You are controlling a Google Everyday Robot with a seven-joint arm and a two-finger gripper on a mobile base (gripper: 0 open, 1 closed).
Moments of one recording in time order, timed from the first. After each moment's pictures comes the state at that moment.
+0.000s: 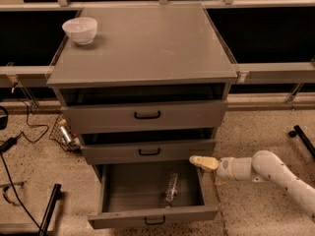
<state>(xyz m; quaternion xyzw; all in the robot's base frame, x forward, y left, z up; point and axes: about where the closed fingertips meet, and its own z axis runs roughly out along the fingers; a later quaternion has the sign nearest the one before) 0.563 -0.203 0.444 -0.89 0.12 -0.14 0.41</state>
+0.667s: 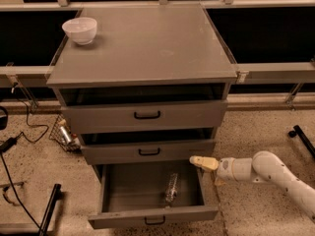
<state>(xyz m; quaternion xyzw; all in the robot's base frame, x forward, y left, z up) 0.563 -0.201 0.443 -0.90 0.13 -0.14 0.40</state>
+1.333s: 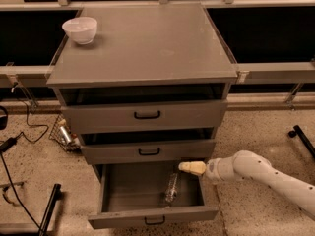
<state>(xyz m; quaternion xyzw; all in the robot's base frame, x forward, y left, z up) 0.563 -0.181 0.420 -0.94 0.07 -0.15 0.30</state>
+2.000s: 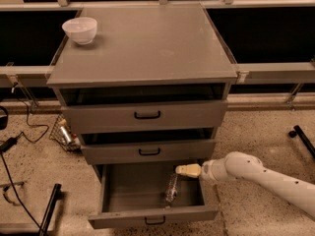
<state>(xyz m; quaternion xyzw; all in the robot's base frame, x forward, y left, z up) 0.570 -0.170 0.391 -0.95 0.05 -0.15 0.27</state>
